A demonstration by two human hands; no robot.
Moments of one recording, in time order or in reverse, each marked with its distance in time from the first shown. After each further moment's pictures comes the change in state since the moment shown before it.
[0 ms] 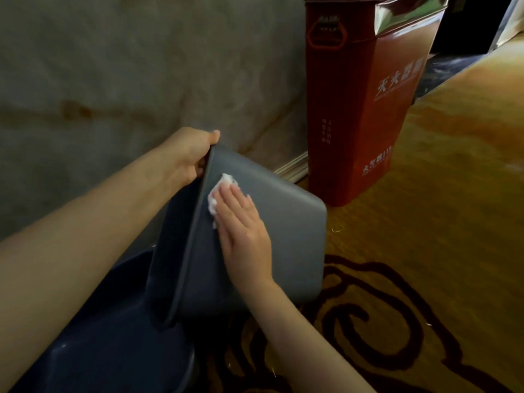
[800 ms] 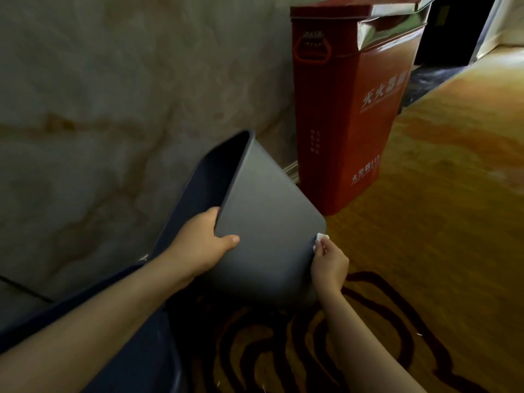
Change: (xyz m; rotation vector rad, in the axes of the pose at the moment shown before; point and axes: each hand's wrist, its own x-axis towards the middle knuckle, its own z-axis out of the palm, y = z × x) left_hand -0.083 -0.062 0.017 0.571 -0.118 0.169; right_hand -0.035 0.146 -0.064 -0.191 0.229 0.975
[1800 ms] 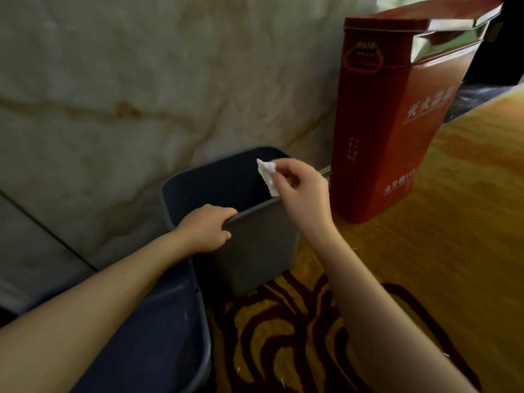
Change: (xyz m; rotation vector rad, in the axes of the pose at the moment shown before) left_hand 0.032 -0.070 -0.037 0.491 -0.149 0.113; right_hand -0.064 -0.181 -0.020 0.188 -0.385 -0.752
